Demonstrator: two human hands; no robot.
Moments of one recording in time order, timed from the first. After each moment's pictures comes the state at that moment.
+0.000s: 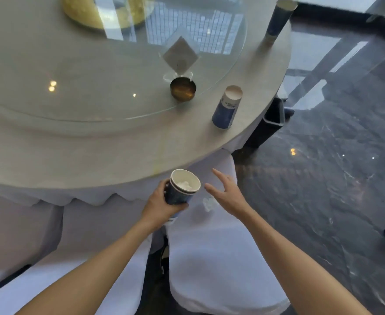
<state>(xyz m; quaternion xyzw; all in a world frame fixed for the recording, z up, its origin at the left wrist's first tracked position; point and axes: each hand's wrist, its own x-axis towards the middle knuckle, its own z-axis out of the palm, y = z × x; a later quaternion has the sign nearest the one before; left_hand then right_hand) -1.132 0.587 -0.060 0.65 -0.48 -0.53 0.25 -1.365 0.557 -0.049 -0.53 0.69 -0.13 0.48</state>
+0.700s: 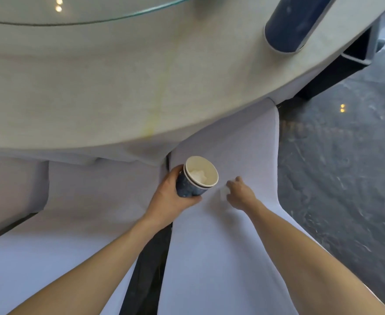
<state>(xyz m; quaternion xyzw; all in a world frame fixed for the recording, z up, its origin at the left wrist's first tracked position) -1.156 0.601 -0.237 0.68 -0.46 -0.53 0.22 -1.399 0.562 -0.355 -0.62 0.63 0.26 0.40</state>
